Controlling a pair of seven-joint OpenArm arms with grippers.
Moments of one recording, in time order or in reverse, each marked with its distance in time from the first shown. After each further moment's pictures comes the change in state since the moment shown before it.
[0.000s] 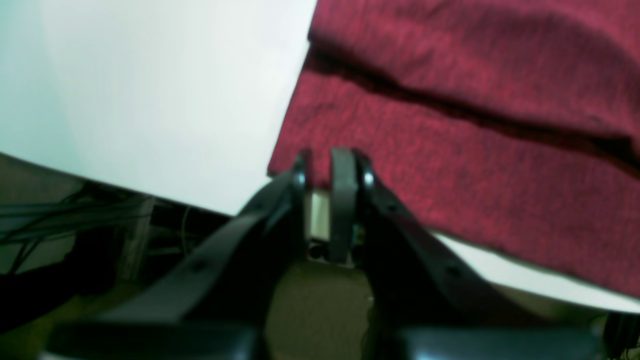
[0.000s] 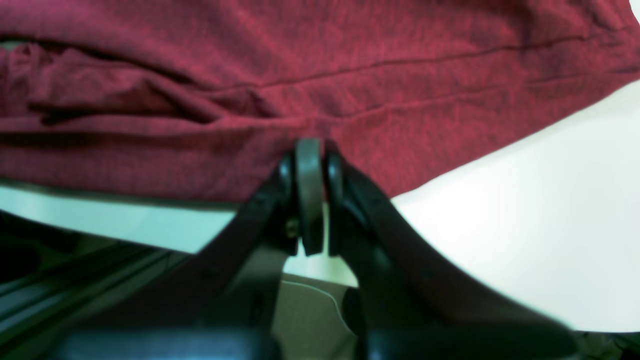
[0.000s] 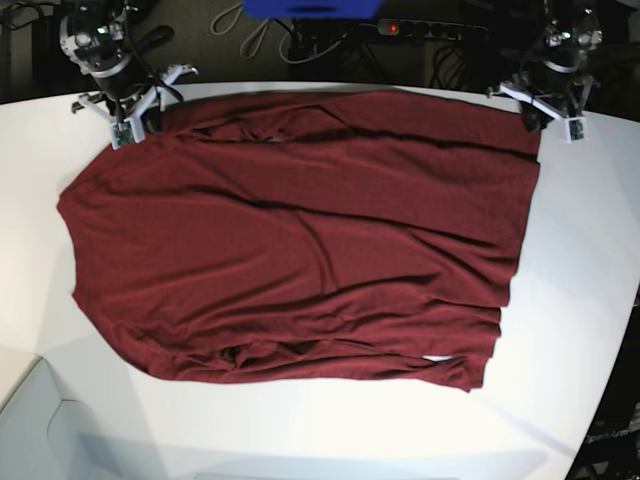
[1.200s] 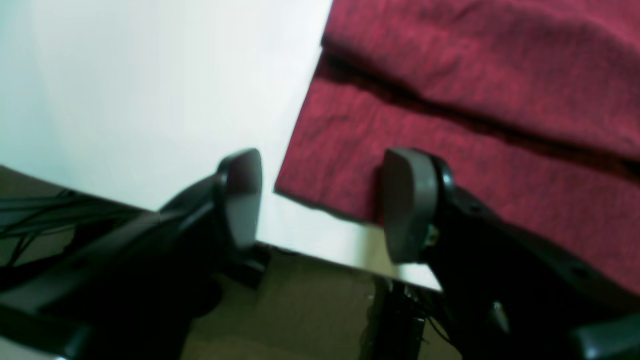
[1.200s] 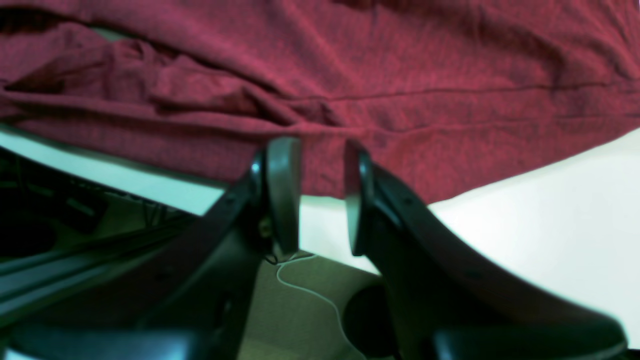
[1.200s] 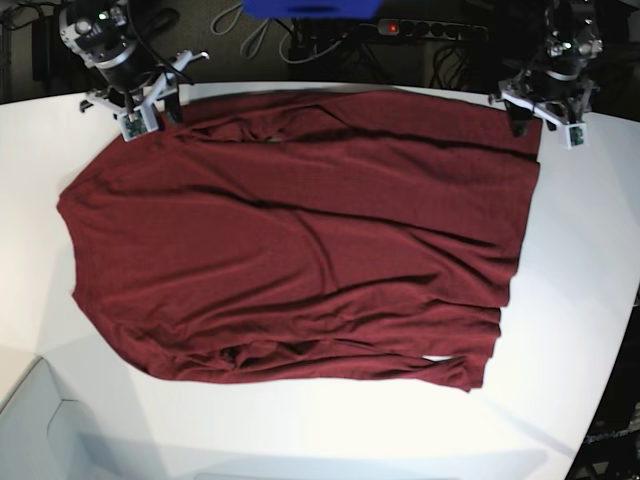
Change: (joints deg) left arm -2.9 0.0 -0.2 -3.3 0.3 0.0 2.1; right arm -3.0 -2.4 0.4 6.2 0.0 7.1 -0.5
